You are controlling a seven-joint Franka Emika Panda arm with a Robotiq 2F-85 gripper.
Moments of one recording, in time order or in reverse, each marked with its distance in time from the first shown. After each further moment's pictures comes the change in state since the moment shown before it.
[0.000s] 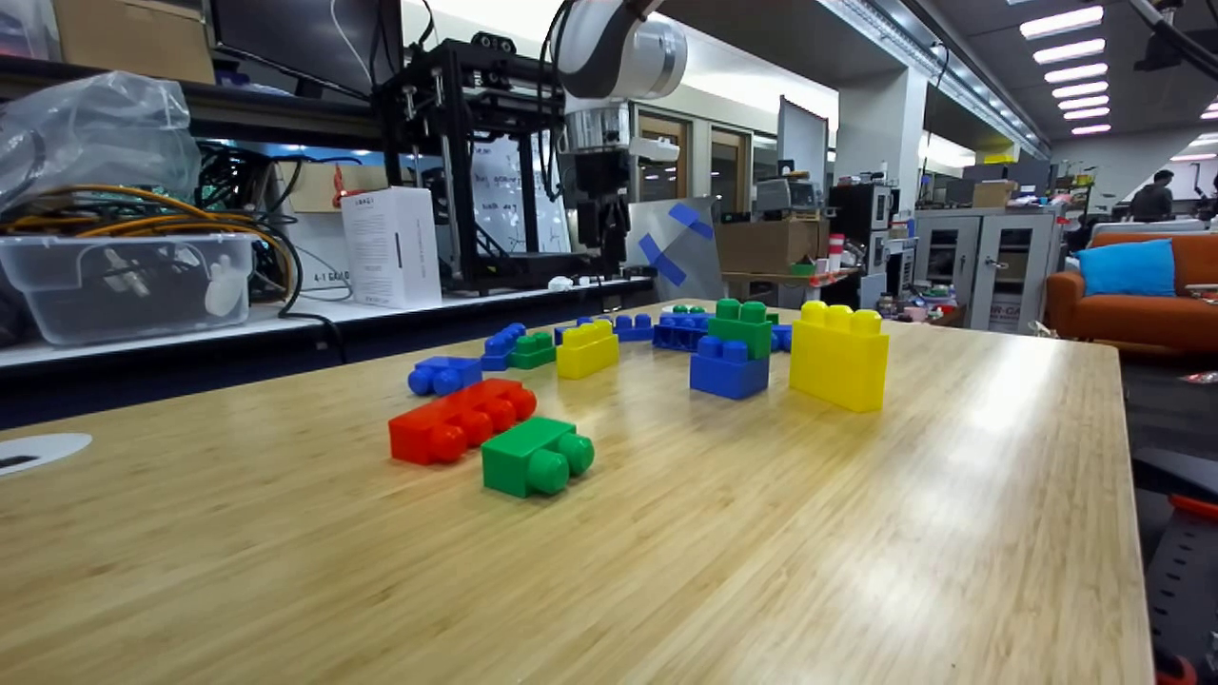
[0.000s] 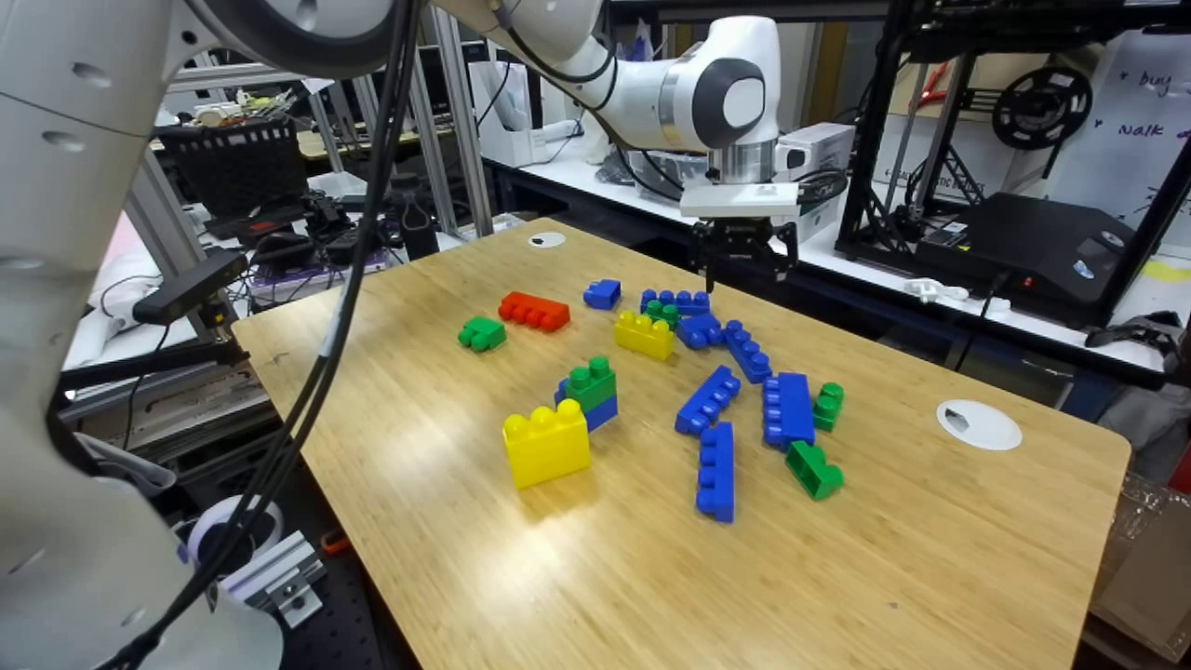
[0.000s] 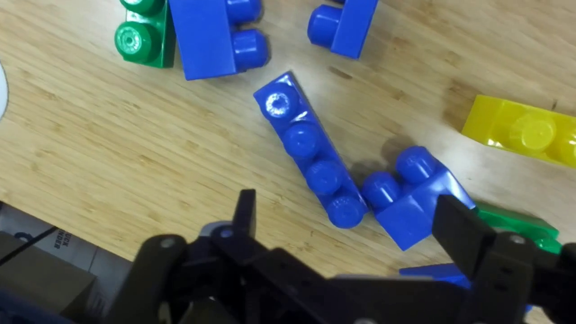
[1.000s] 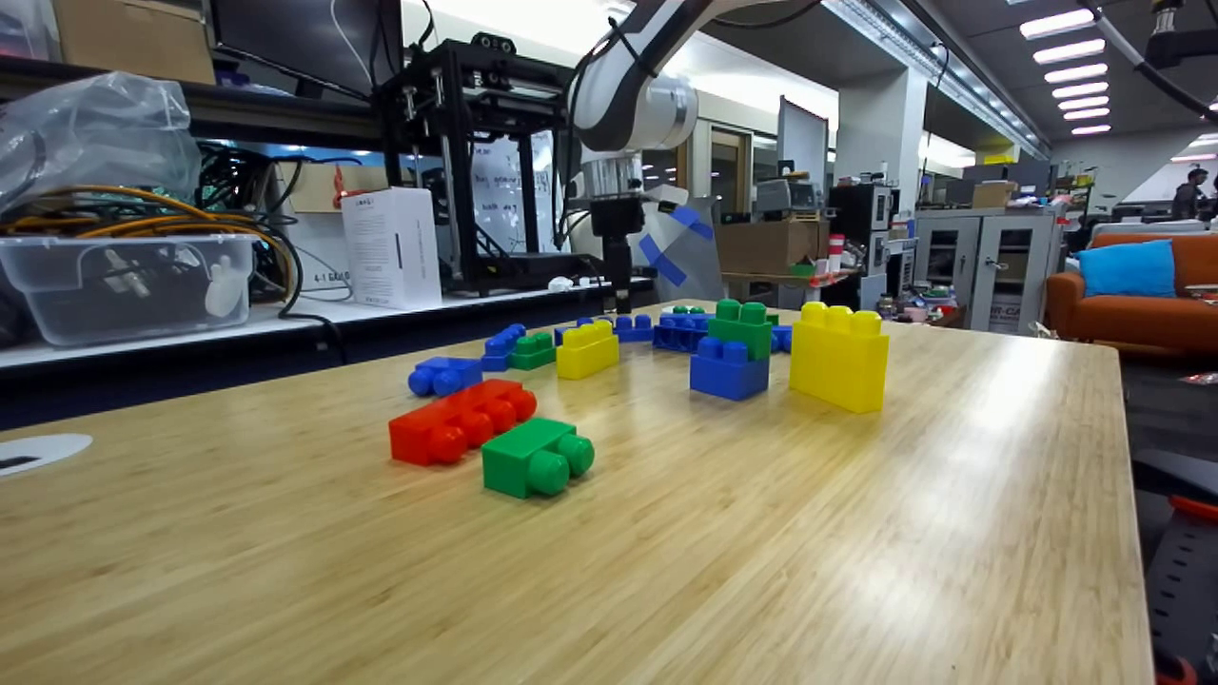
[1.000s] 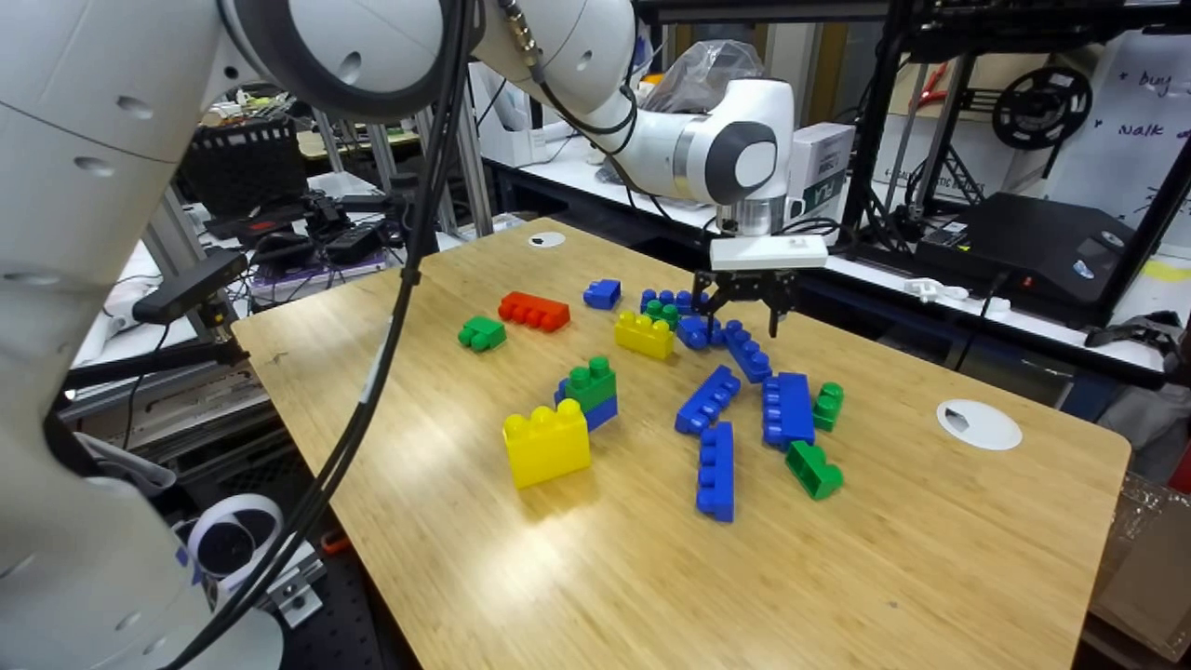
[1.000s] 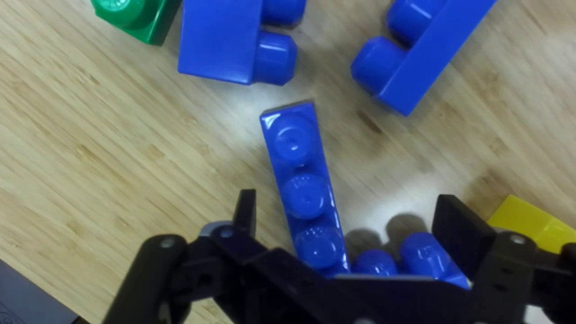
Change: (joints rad) arm -0.059 0.083 0.033 -0.014 0.003 0.045 -0.341
